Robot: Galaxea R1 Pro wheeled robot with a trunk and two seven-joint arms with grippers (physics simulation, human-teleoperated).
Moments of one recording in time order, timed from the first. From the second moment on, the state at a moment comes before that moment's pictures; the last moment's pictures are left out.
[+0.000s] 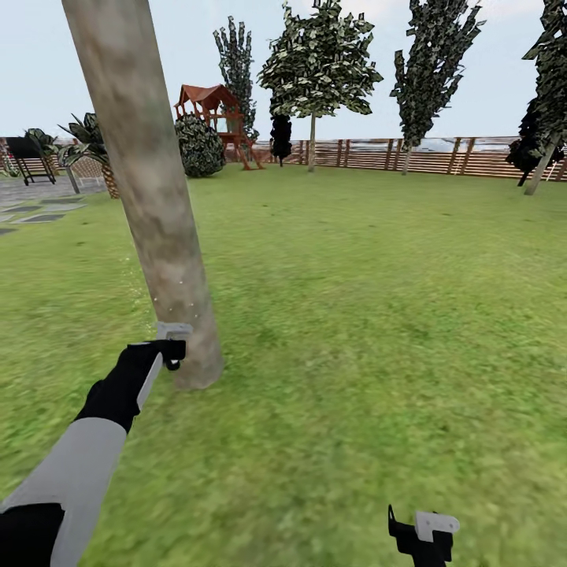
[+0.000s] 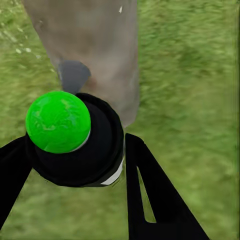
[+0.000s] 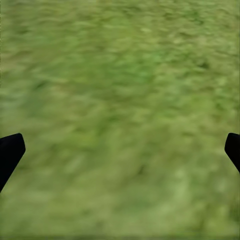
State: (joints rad) left arm -0.88 0.09 0.04 -0.85 -0.02 0.60 0.03; right arm -0.42 -0.06 0.28 -0.09 -0.26 -0.64 -0.23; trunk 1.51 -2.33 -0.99
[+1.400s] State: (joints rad) left arm -0.83 0.11 0.05 -0.63 -0.03 0.58 0.04; right arm -0.42 -0.06 0.28 -0.09 -0.26 -0.64 -0.23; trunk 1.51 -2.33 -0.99
